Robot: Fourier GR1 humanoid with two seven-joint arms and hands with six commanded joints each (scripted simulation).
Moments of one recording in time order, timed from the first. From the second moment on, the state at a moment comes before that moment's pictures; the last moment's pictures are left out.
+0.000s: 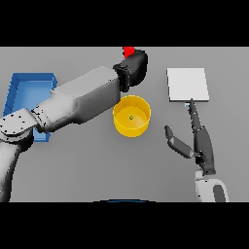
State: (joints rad) left arm -1.46 0.24 -1.36 -0.71 -1.17 -0.26 -0.14; right arm 0.11 -0.03 0.13 -1.72 0.27 -0.08 -0.12
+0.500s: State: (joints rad) left arm -1.71 0.38 -1.04 -0.37 -0.88 -0.16 -0.07; right arm 0.10 -0.03 0.15 -1.71 0.29 -0.08 -0.12
